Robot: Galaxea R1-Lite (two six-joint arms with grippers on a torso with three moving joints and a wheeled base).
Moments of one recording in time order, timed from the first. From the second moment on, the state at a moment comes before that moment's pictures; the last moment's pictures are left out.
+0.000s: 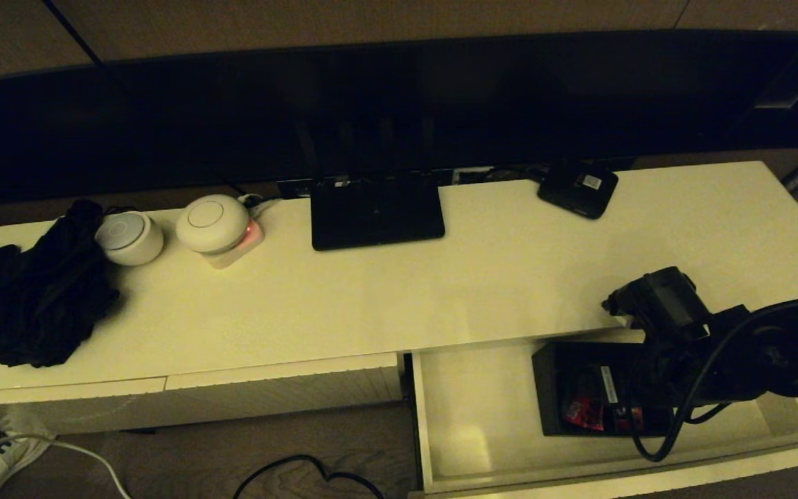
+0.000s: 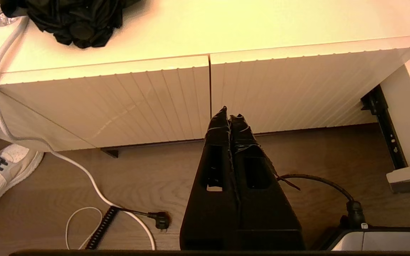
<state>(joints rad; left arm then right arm) 0.00 0.00 0.00 0.00 0.00 0.00 0.32 1.80 -0.90 0.08 -0.18 0.33</state>
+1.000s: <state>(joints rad) 0.00 0.00 0.00 0.00 0.00 0.00 0.31 1.82 -0.88 0.05 -0.18 0.33</state>
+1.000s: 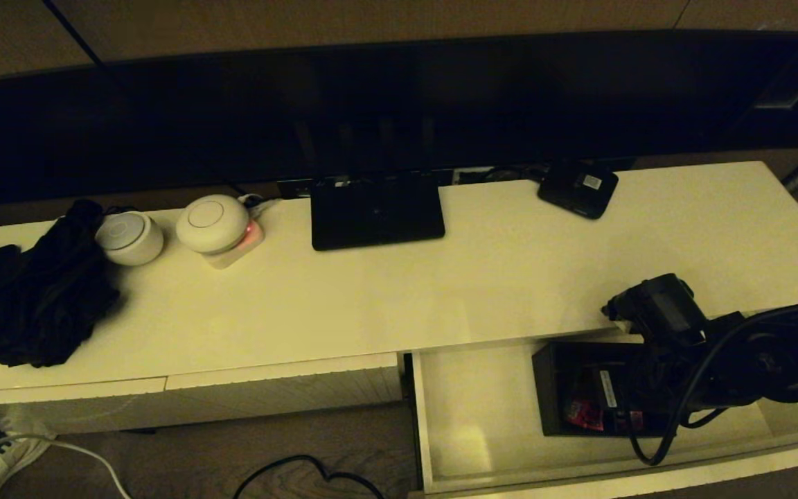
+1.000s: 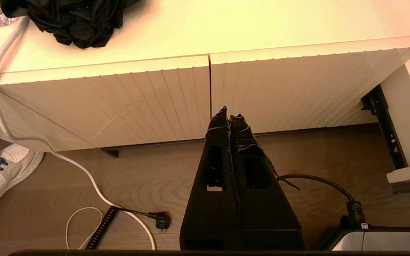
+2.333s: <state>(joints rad) 0.00 0.00 0.00 0.00 0.00 0.00 0.32 1.79 -0.87 0.05 -0.19 0.32</state>
